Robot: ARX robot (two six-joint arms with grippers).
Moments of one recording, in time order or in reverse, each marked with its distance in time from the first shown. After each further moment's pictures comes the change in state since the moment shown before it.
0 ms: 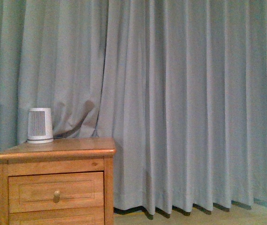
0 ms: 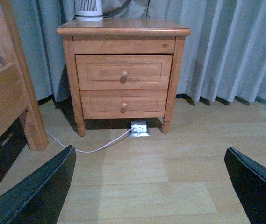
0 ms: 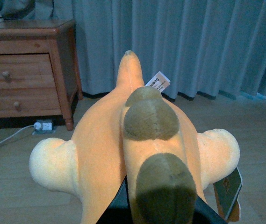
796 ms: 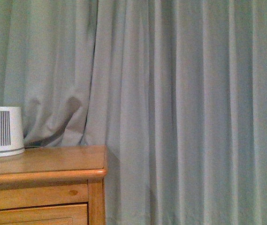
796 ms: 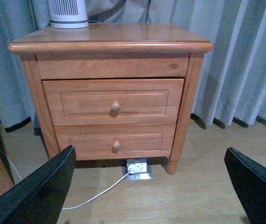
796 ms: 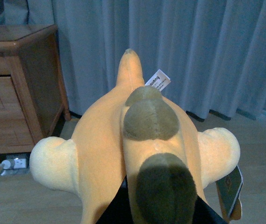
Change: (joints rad) left arm 0.000 0.000 0.000 0.000 0.000 0.000; right arm 0.000 0.001 0.000 0.000 0.002 0.000
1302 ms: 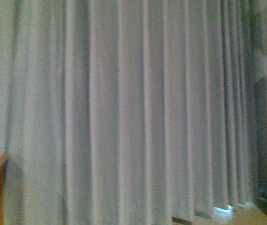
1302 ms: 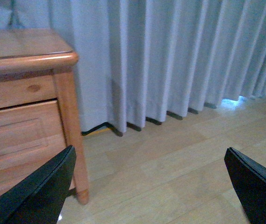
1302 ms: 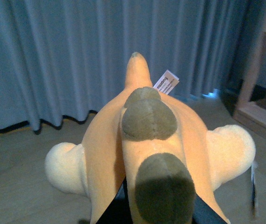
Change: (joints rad) left arm 0.002 -0.001 0.000 0.000 0.000 0.000; right arm 0.000 -0.001 0.000 0.000 0.006 0.000
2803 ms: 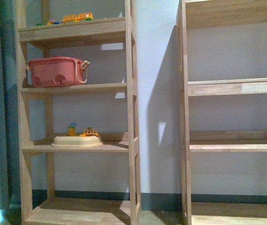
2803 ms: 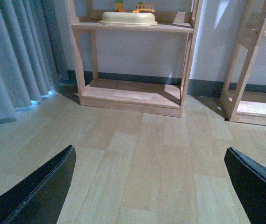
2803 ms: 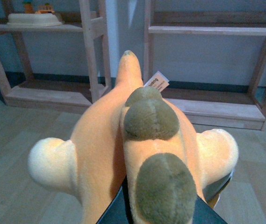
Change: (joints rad) left arm -0.001 0.000 0.000 0.000 0.000 0.001; right arm 0.001 0.001 0.000 0.000 -0.006 0.000
